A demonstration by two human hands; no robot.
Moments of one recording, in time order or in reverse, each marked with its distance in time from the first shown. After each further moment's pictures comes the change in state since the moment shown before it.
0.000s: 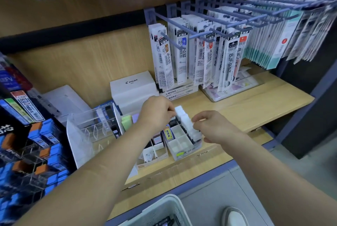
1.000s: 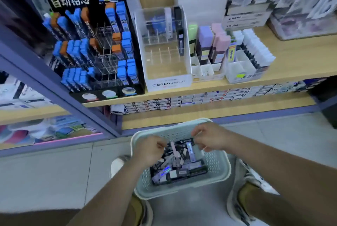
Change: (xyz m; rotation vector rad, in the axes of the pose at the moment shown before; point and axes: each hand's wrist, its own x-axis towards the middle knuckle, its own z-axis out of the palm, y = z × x) left_hand -0.303 -0.158 0.129 -0.326 -0.408 -0.544; right_hand -0.069 0.128 0.174 -0.441 -0.626 0.140
